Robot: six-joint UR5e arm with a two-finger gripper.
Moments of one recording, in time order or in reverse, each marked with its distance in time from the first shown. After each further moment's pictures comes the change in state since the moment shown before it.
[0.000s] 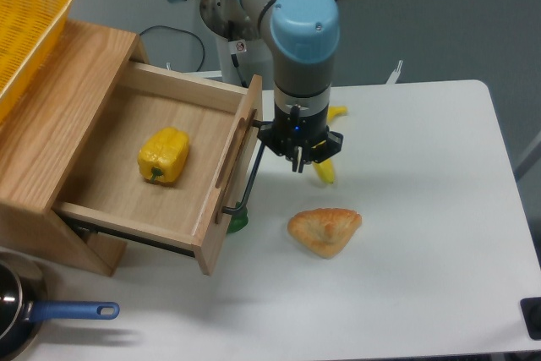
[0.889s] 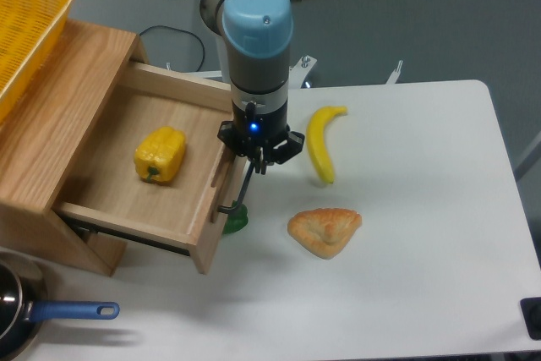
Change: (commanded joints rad) arm -0.087 0.011 0.006 0.002 -0.021 -0.089
